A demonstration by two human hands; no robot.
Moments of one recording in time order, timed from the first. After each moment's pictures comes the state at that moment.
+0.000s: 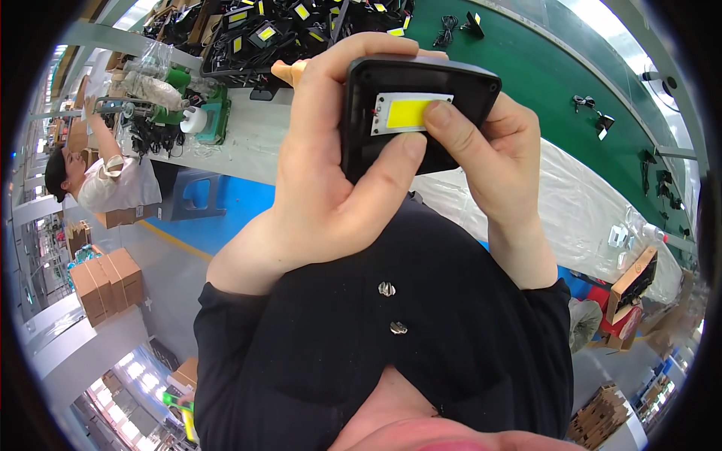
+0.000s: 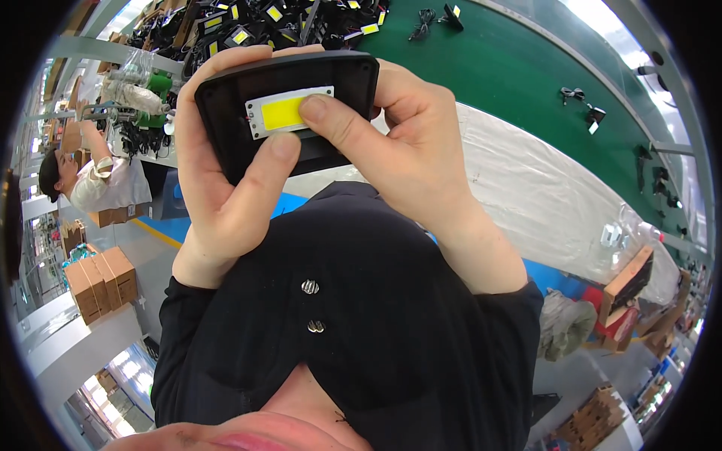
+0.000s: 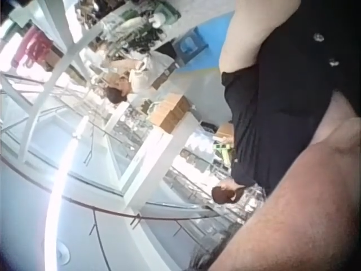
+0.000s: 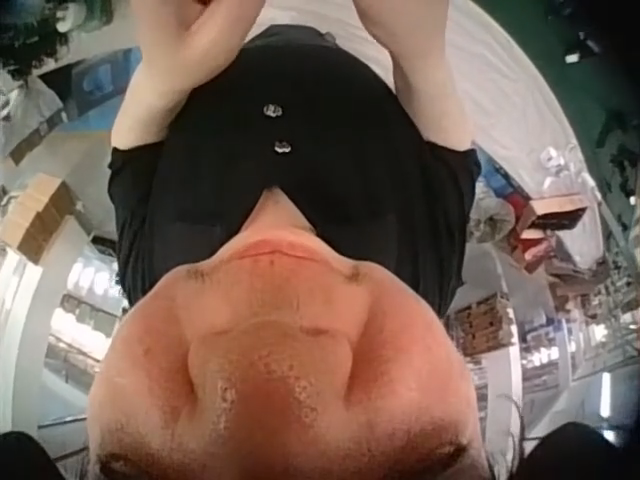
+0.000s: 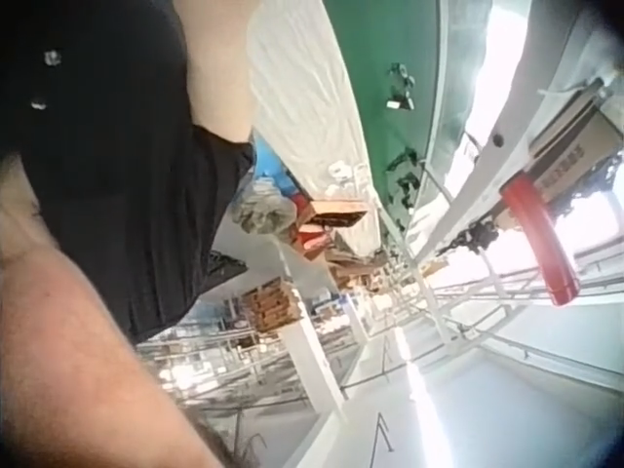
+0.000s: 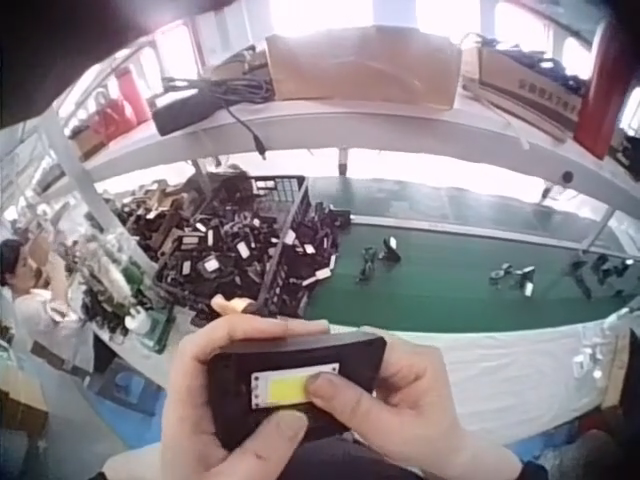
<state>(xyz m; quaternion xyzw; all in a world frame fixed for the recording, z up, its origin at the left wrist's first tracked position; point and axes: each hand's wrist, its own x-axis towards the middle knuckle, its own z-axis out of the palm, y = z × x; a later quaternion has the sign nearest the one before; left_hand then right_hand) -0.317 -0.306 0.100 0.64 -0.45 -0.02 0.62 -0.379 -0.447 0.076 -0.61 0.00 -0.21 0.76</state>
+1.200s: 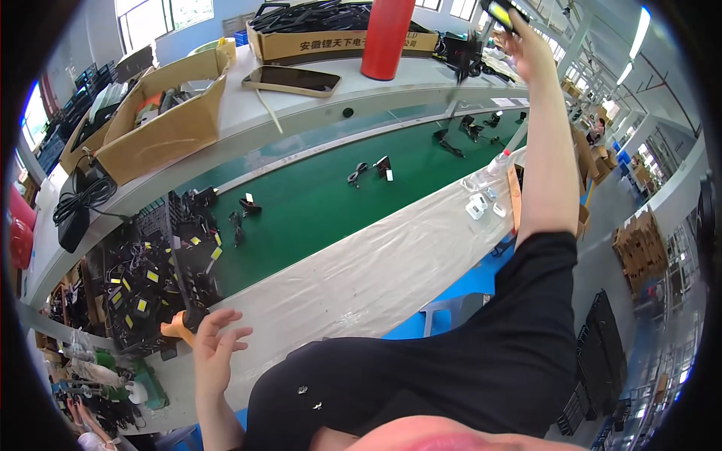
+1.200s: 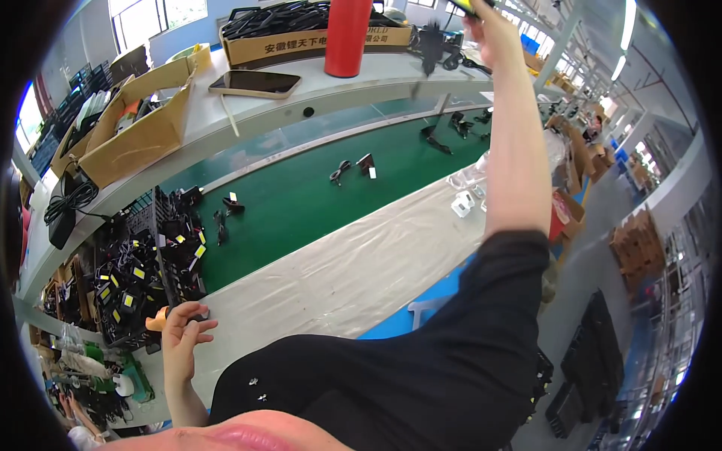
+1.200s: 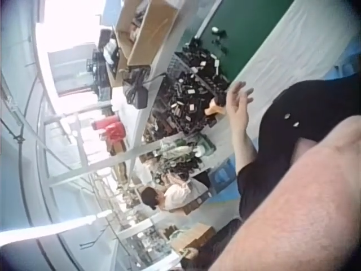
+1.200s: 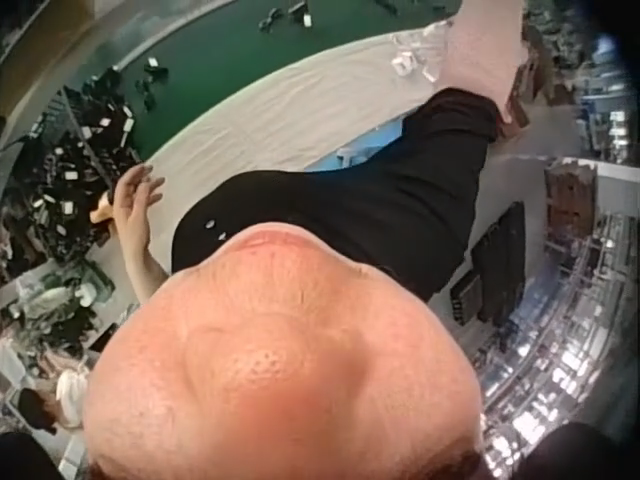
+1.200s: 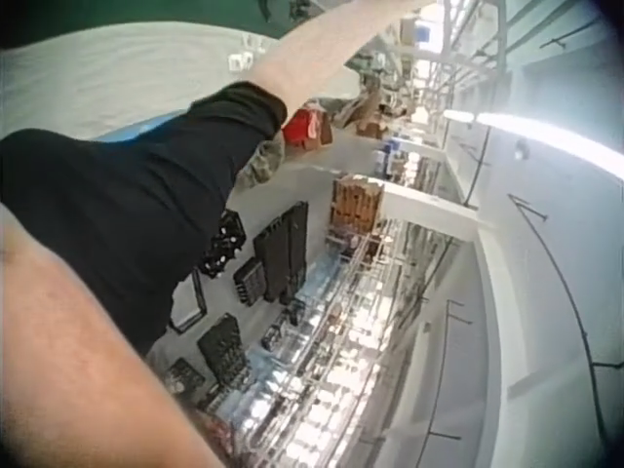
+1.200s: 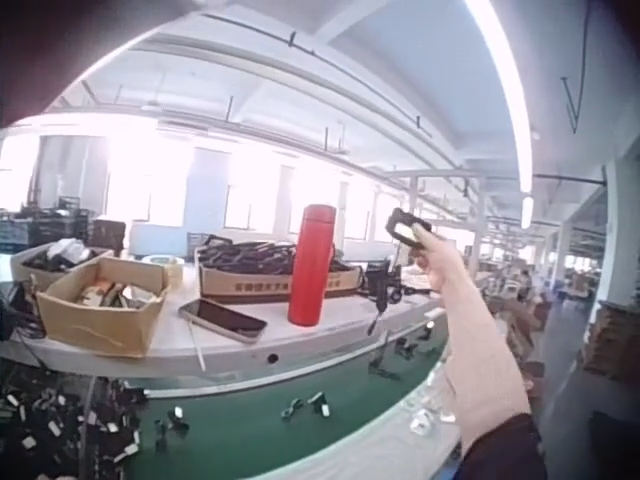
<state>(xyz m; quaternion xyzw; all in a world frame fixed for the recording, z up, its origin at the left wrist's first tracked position) -0.292 -0.313 0.063 0.60 -0.34 -0.40 0.60 -0.639 -0.836 0.336 -0.58 0.28 -0.63 0.44</state>
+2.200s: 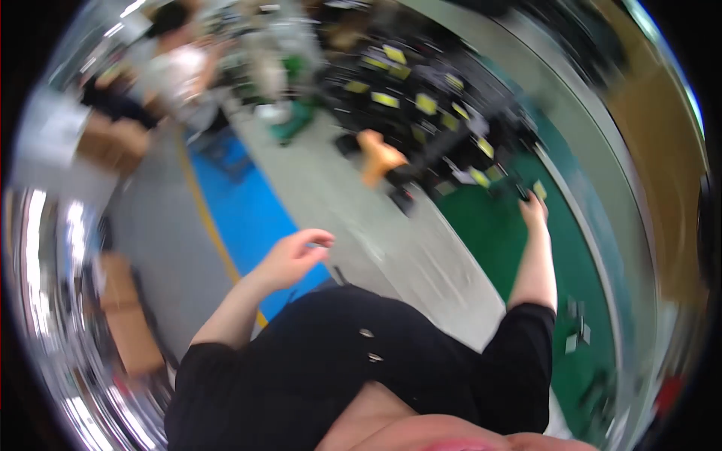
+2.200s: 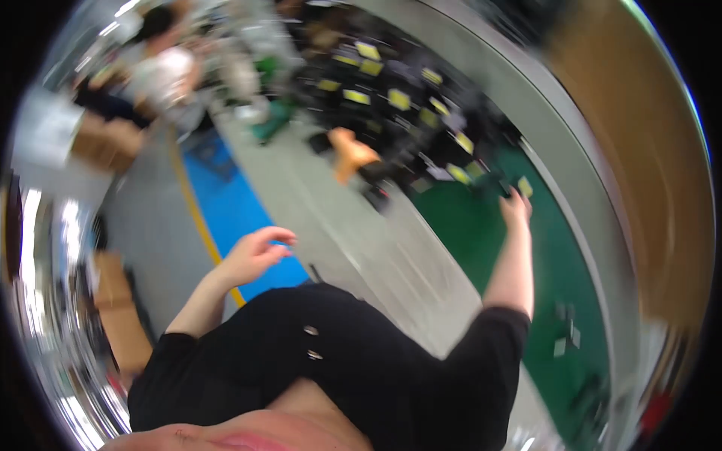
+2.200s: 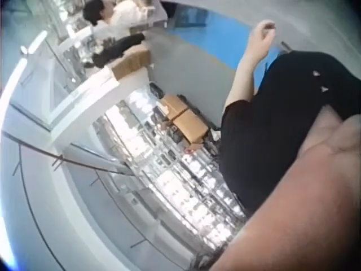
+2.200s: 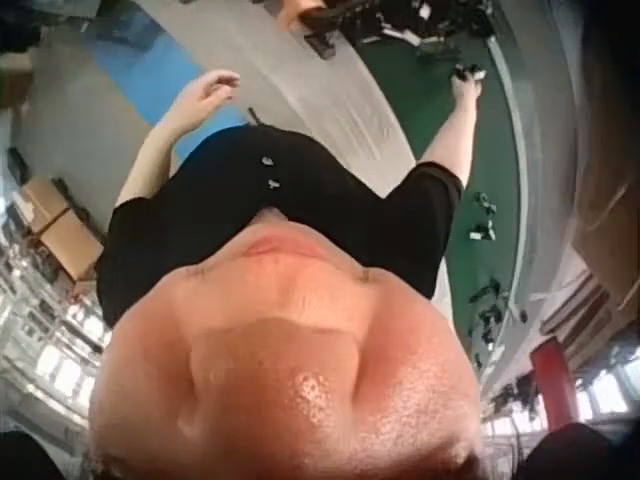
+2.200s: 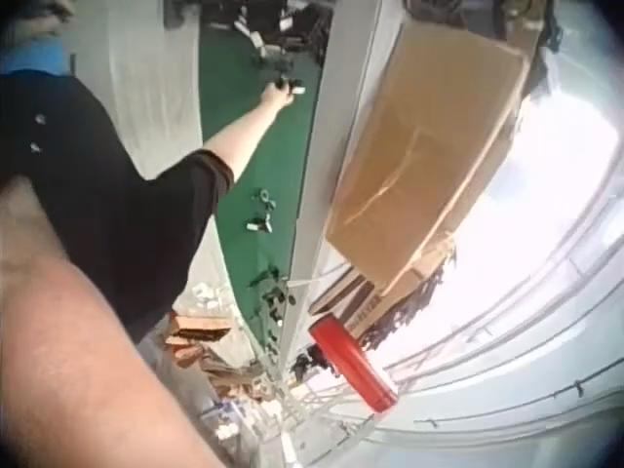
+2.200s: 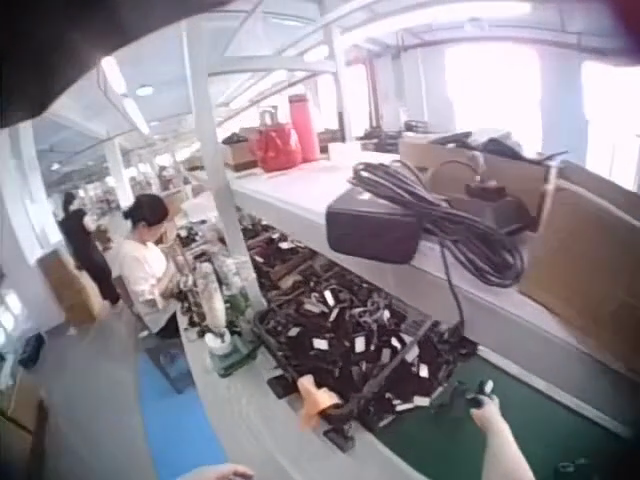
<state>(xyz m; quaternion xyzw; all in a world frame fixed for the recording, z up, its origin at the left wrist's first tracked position) -0.310 -0.222 -0.007 0.80 0.07 -0.23 0.55 -0.085 -0.749 -0.236 -0.97 0.14 0.05 0.20</state>
